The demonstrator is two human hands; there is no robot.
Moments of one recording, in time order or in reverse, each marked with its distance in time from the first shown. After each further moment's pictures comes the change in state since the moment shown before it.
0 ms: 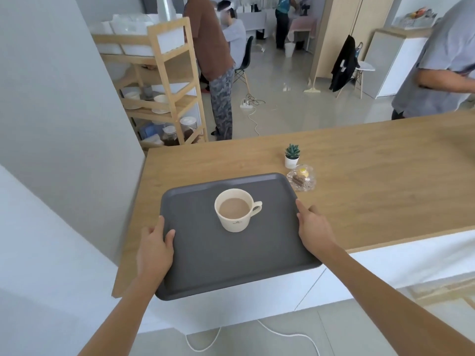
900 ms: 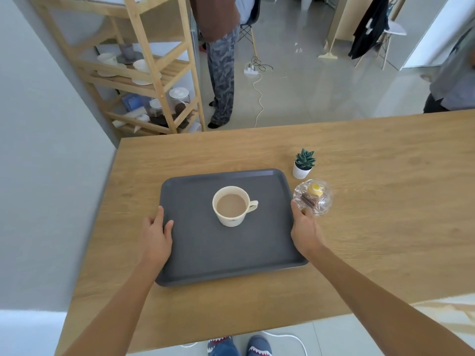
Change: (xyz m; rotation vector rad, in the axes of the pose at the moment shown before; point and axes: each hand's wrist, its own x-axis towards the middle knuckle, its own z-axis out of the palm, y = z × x) left_hand 0.145 0.016 0.115 -0.009 -0.080 -0.082; right_hand 0.167 0.029 0.068 -0.101 -0.177 0.078
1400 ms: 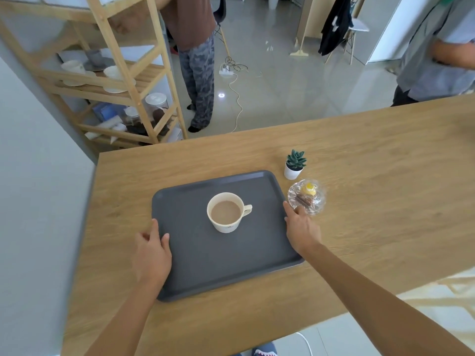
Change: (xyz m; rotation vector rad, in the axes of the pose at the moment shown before) left_hand 0.019 -0.005 0.006 0.200 0.044 0.033; right_hand 0.007 -0.019 0.000 -0.145 0.048 0.058
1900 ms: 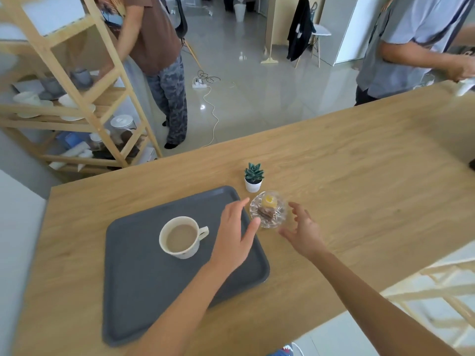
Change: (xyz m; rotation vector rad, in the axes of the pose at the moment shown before) left_hand -0.065 0.255 0.022 -0.615 -0.369 0.630; right_hand 0.007 0.103 -0.036 0.638 0.117 0.068
